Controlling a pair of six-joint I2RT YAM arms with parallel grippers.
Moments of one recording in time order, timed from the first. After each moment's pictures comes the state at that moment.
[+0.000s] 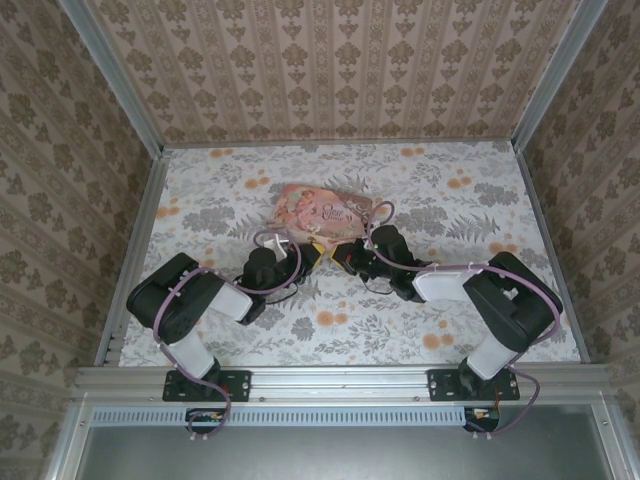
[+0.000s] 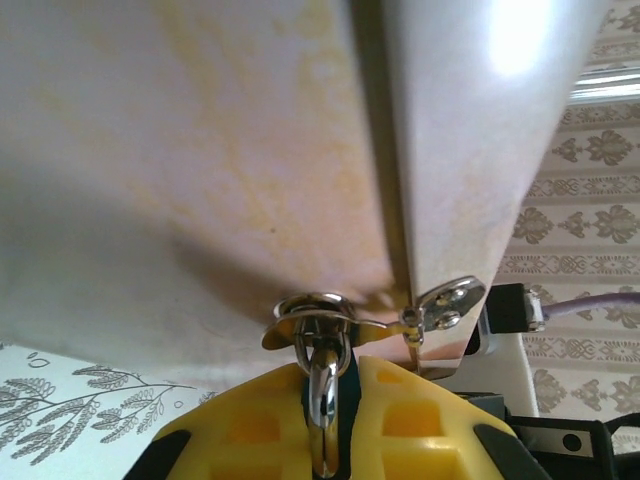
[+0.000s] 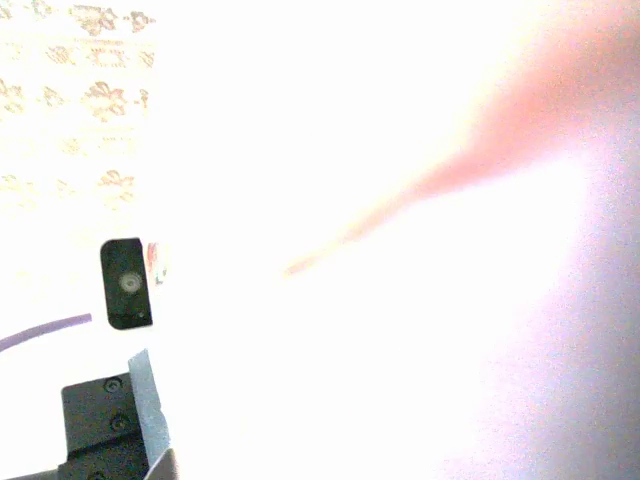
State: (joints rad) left arm -0.69 1.69 0.36 1.13 0.29 -1.40; right arm 0.62 1.62 0.64 0.53 -0.34 1.26
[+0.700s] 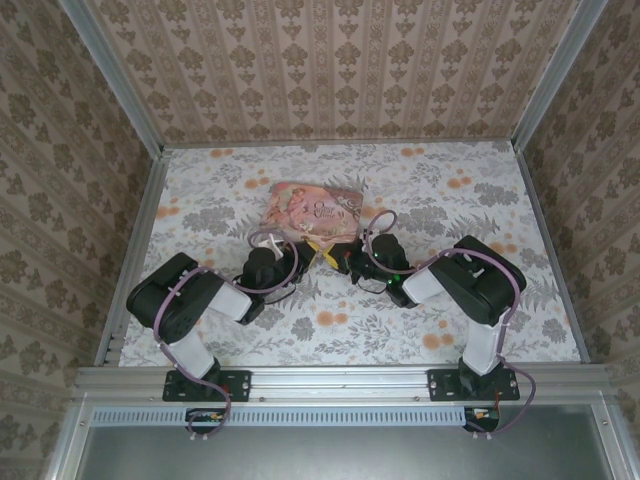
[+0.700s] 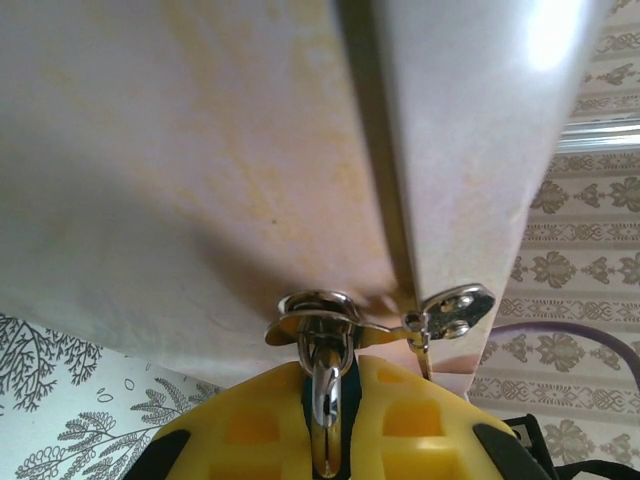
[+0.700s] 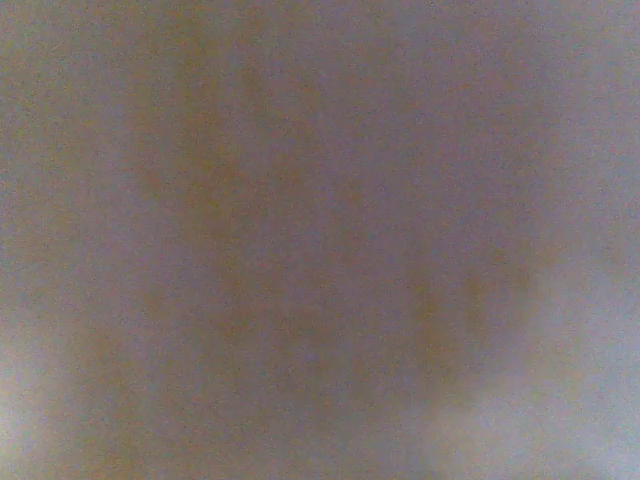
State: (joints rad) left arm -0.68 1.69 0.36 1.10 0.21 -1.41; right arm 0.62 1.86 0.59 1.02 -0.37 1.65
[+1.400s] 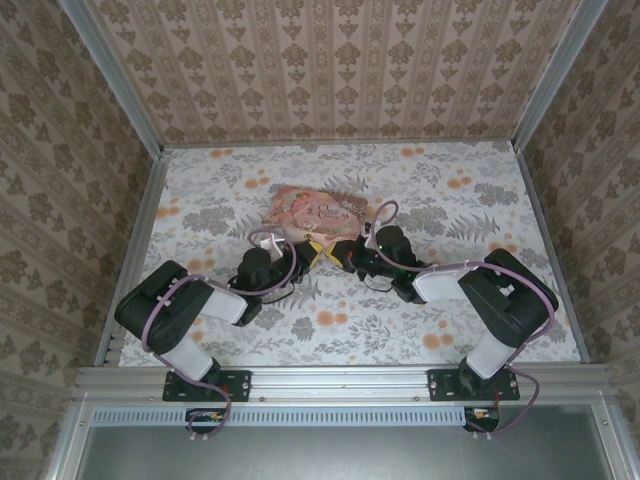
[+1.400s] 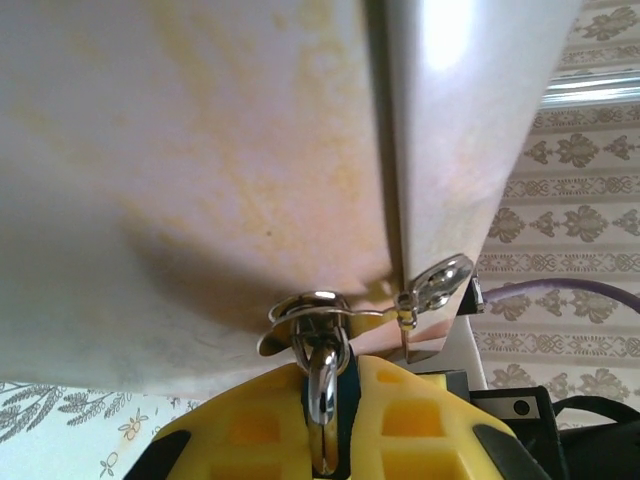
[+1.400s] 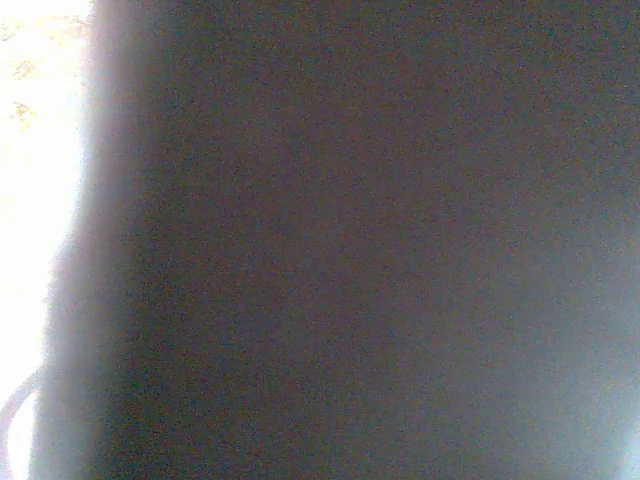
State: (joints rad) left arm -0.68 1.60 0.34 1.10 0.31 -1.42; right arm 0.61 1.66 0.60 0.74 -0.42 1.43
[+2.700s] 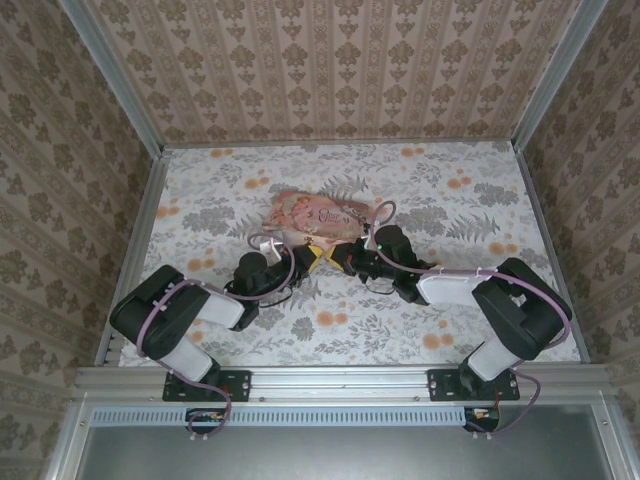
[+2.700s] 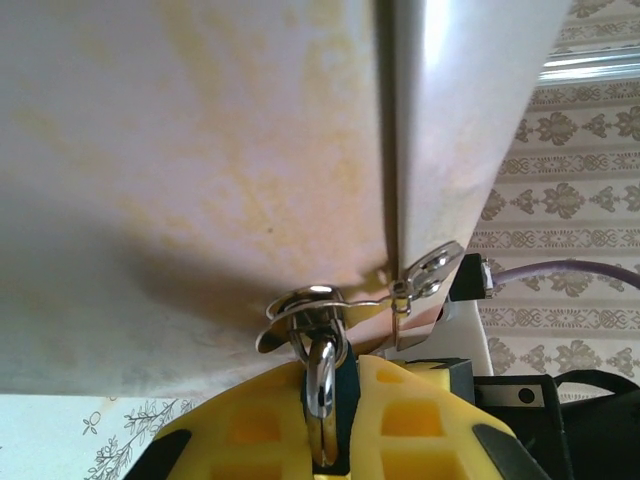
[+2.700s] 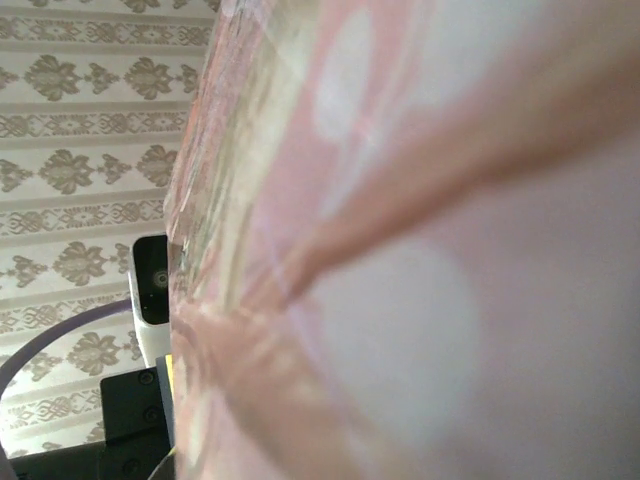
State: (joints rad) left arm -0.68 1.57 0.30 1.14 0.34 -1.44; right arm 0.63 1.57 0.62 0.57 -0.41 1.33
